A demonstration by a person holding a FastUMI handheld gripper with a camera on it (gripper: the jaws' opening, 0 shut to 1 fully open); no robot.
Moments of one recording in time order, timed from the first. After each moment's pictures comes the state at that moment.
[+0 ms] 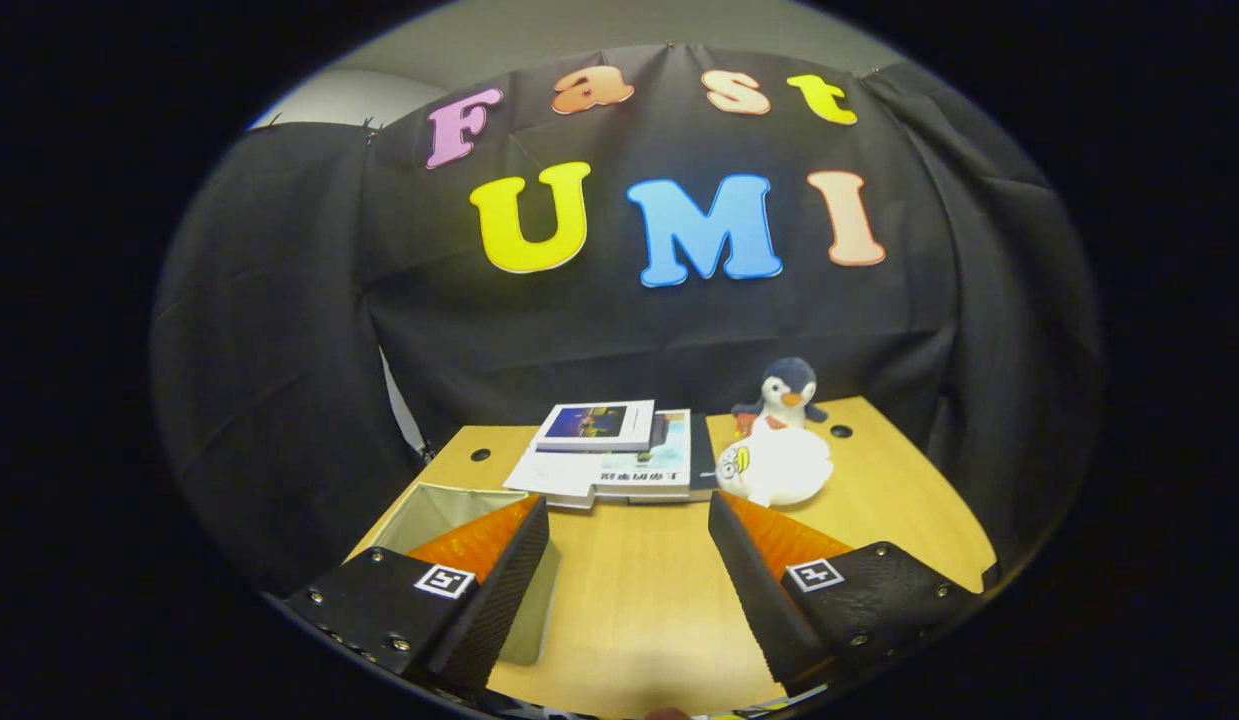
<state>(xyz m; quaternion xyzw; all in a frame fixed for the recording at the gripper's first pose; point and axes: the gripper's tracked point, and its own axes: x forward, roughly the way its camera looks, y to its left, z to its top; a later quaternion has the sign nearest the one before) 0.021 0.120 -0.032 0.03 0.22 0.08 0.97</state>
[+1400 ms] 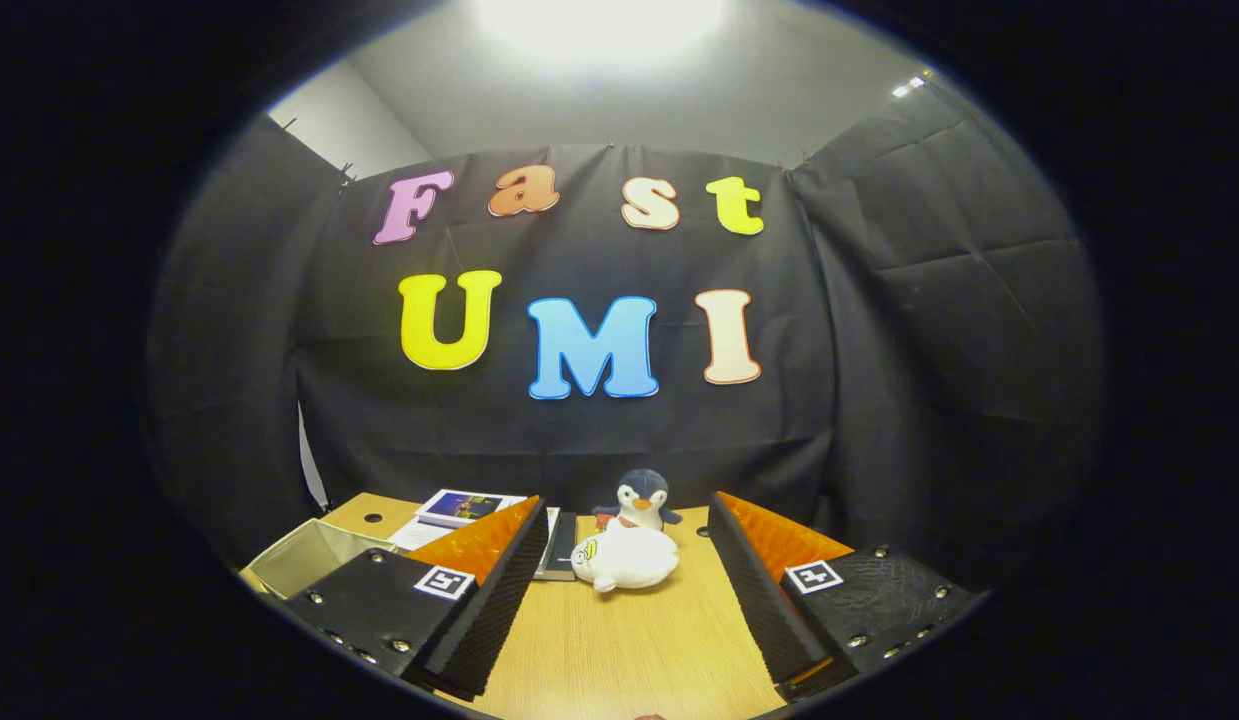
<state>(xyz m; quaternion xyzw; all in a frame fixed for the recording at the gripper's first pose) -0.012 -0.016 0.028 -0.01 0.07 -0.03 1.00</state>
